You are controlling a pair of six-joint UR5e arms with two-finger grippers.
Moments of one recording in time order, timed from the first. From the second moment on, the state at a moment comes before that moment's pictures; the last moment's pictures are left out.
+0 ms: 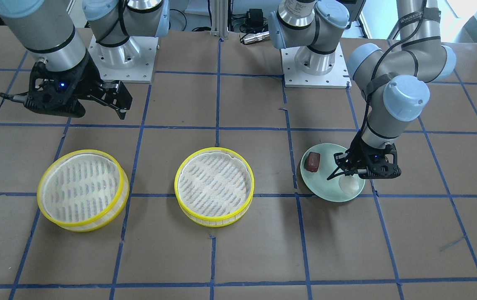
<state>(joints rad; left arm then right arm) -1.35 -1.75 -2.00 -0.92 1.60 0.21 1.56 -1.53 1.61 -1.58 -1.57 0.06</state>
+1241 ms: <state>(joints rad) -1.60 -1.74 -1.87 -0.96 1.54 -0.10 1.21 -1.16 1.78 -2.13 -1.61 -0.56</state>
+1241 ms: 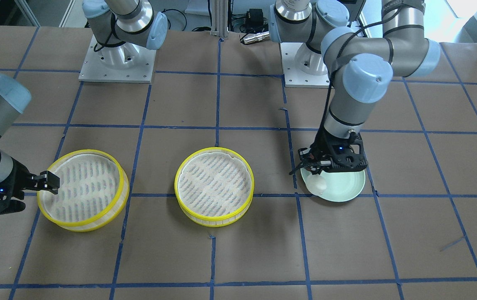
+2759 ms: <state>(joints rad) -1.84 -1.84 -1.79 -0.83 1.47 -0.28 1.18 -1.19 1.65 -1.94 -1.59 -0.62</state>
